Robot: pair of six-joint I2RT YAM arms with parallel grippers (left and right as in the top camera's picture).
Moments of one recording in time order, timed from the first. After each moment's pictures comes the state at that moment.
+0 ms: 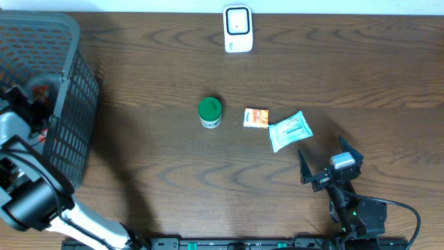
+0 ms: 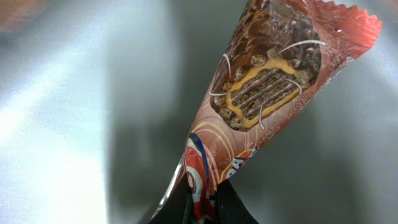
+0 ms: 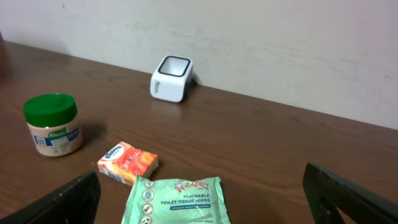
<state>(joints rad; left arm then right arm) 0.71 1.97 1.30 -0.40 0.19 -0.04 0.08 0.01 0.01 -0.05 -0.23 -0.12</state>
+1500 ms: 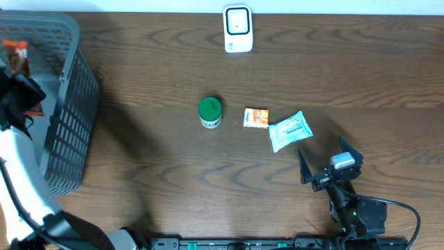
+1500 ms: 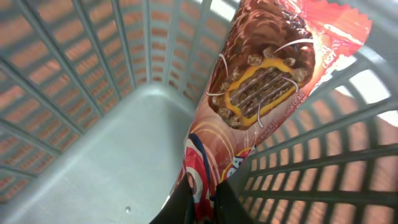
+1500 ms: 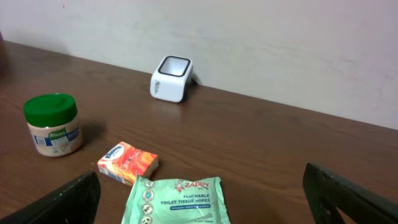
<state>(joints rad) 0.65 1.47 1.29 -0.51 0.24 -0.10 0.08 0.01 0.01 -0.05 -0.23 -0.12</state>
